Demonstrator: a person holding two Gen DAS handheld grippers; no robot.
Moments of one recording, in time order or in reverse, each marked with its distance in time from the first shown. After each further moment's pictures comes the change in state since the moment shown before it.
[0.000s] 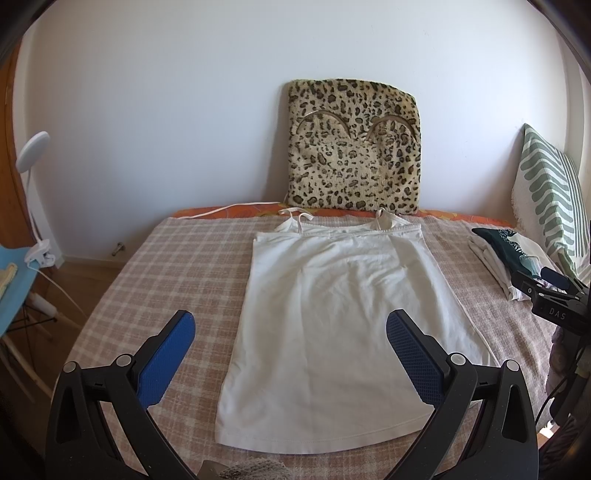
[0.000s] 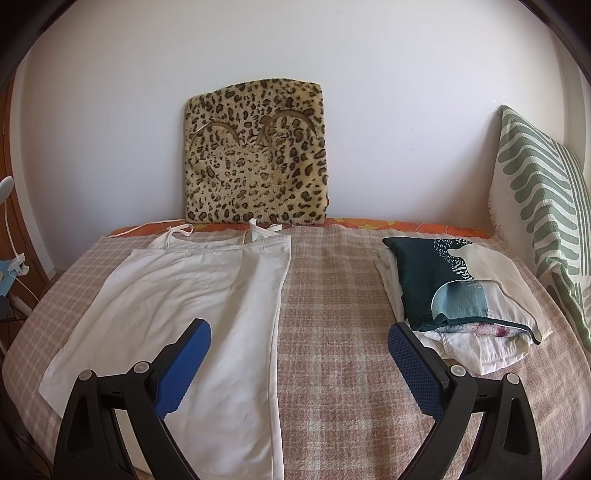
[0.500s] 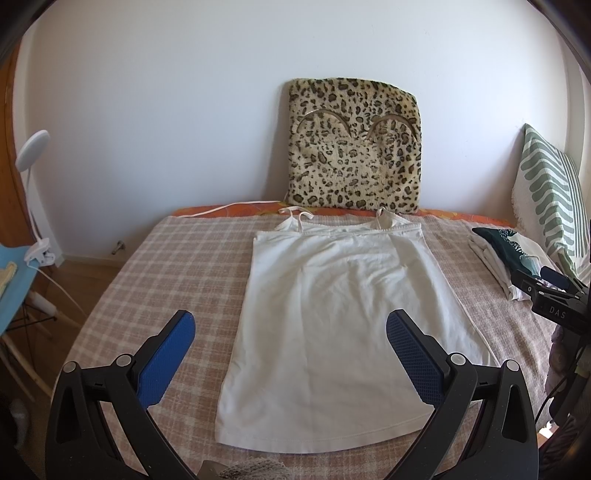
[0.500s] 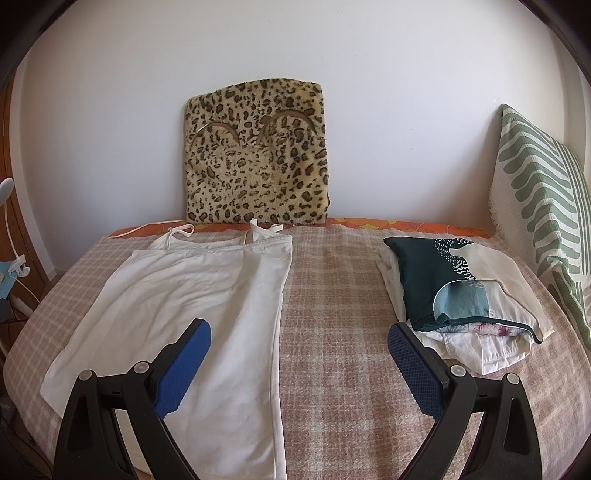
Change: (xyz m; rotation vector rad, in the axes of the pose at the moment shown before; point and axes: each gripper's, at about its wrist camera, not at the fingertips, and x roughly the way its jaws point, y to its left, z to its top) left arm 0.000 0.000 0.000 0.000 0.000 -0.001; right arm 0.000 0.001 0.002 0.001 -0.002 0.000
